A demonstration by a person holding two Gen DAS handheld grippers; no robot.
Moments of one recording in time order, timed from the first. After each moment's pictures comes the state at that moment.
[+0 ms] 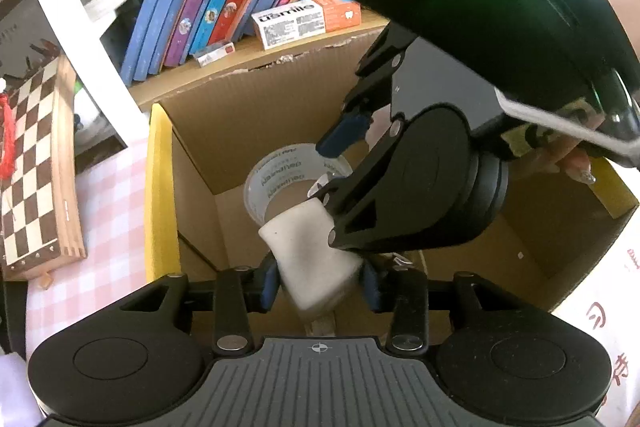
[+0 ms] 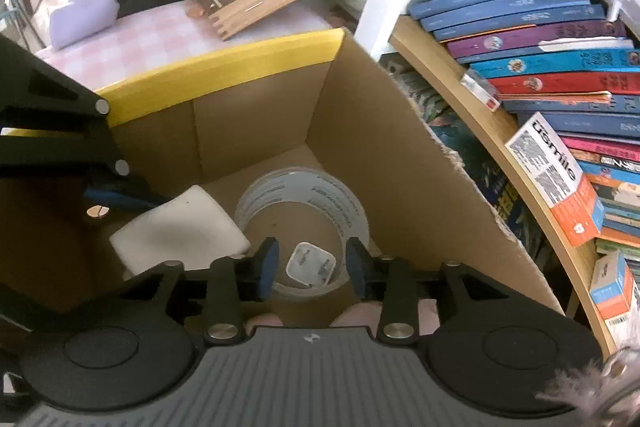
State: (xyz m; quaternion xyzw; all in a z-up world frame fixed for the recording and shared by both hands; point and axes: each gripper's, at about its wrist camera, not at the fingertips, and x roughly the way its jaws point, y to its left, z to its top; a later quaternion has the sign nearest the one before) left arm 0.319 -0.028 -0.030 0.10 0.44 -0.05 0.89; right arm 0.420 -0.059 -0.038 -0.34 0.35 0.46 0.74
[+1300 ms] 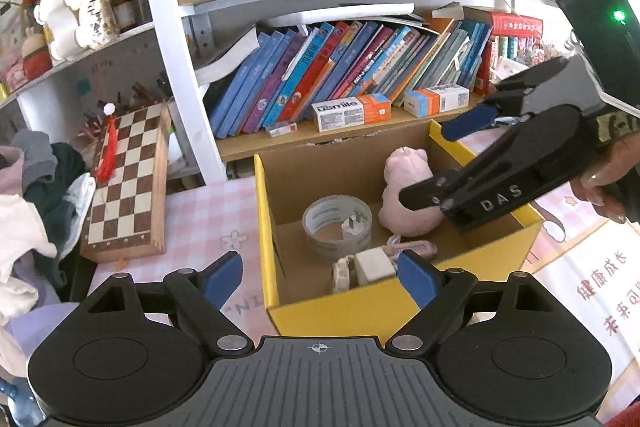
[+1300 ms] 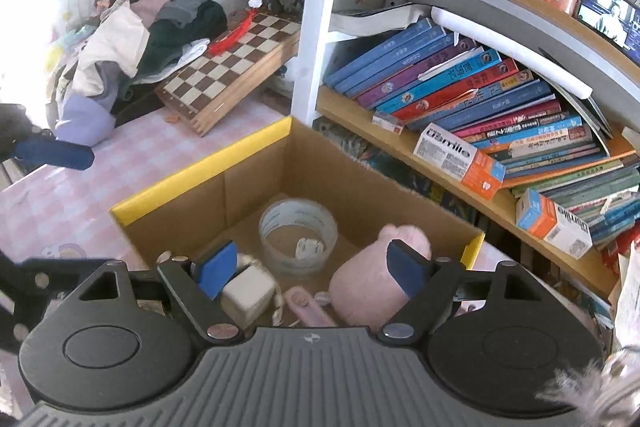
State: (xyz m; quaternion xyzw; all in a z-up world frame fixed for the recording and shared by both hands) left arm 0.200 -0.002 0.037 0.06 0.32 0.00 0.95; right arm 0.327 -0.142 0.043 -0.21 0.30 0.39 0.85
